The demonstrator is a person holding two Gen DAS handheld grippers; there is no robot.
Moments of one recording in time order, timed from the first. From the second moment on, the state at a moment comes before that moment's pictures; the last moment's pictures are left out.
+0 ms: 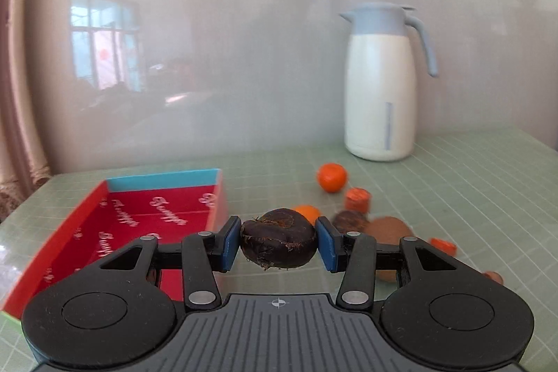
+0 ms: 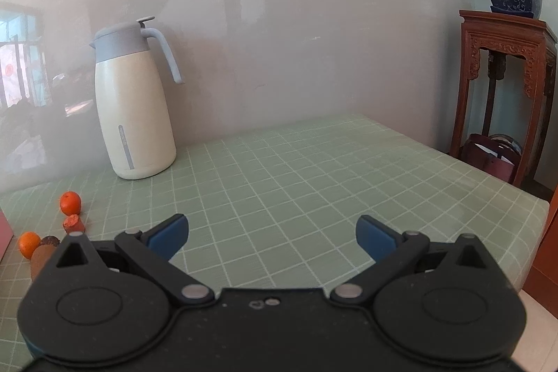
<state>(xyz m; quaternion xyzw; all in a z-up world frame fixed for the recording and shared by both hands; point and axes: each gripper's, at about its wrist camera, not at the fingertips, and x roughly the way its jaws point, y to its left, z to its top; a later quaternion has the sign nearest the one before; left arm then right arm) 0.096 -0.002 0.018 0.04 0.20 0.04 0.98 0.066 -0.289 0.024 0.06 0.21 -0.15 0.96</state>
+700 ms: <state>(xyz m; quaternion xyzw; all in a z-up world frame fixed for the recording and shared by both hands) 0.099 0.106 0.002 -0.03 0.27 0.20 0.94 0.074 -0.241 0.028 0.05 0.21 -0.10 0.97</state>
